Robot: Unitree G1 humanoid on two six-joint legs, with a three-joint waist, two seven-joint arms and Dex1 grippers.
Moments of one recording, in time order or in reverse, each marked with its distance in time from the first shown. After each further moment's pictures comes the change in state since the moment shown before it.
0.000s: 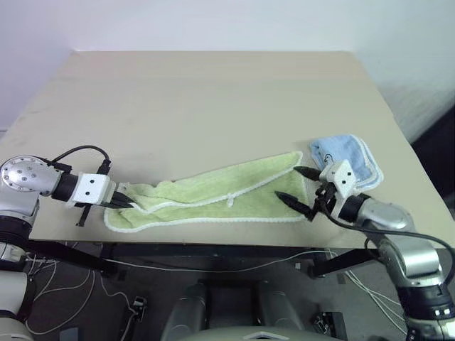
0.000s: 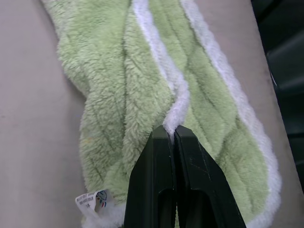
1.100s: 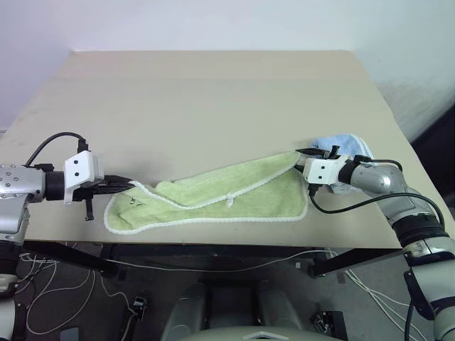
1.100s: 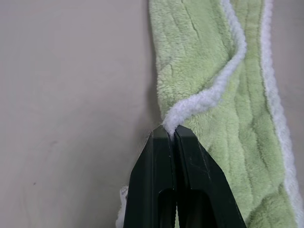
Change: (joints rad) left arm 0.244 -0.023 0.289 -0.395 -0.068 0.448 0.239; right arm -0.457 -0.099 0.282 0.817 -0.657 -0.901 -0.133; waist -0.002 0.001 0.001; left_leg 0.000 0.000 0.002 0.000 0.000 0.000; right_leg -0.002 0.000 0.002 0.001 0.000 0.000
